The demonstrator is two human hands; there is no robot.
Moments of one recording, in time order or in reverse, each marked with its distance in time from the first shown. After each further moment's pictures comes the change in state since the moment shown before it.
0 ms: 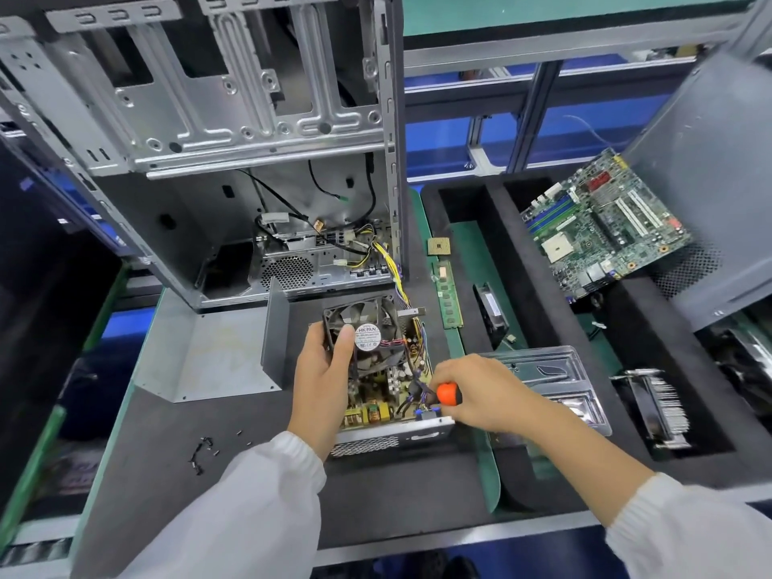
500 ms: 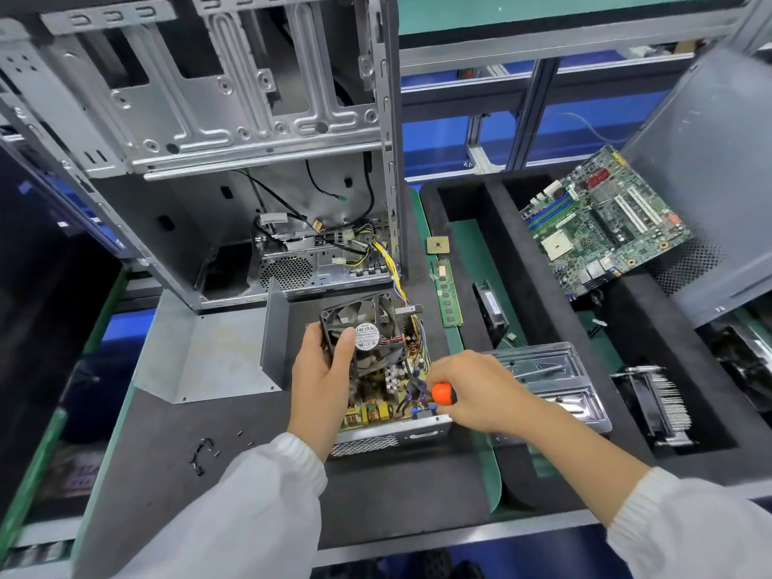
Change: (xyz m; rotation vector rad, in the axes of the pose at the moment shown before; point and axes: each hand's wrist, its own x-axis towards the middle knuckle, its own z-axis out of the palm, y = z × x) left_hand -0.001 -0.002 -0.003 0.114 0.031 0.024; right_hand 0.000 -0.009 -0.001 -0.023 0.007 -0.029
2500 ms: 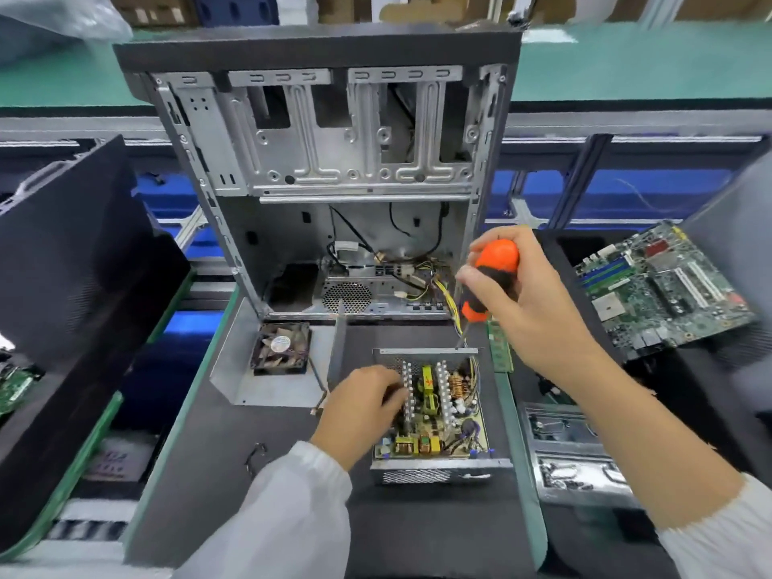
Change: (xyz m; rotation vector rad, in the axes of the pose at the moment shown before) left_hand 0.019 -0.001 -0.041 0.733 -0.309 0.200; right_hand 0.030 -0.083 -0.118 0.742 0.630 -0.280
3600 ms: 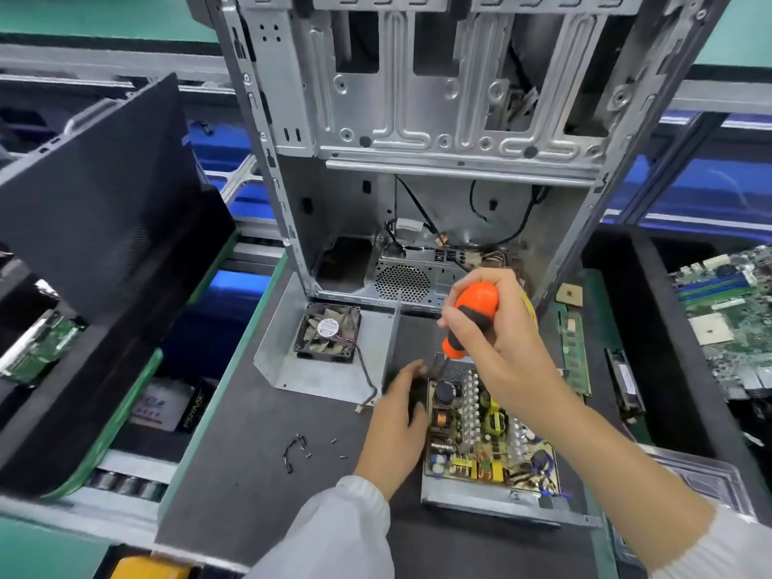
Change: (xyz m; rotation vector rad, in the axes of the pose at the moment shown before) left_hand -0.007 -0.044 0.048 -0.636 0.160 -0.259; right_hand 0.015 0.041 0.096 0.100 -0.162 0.037
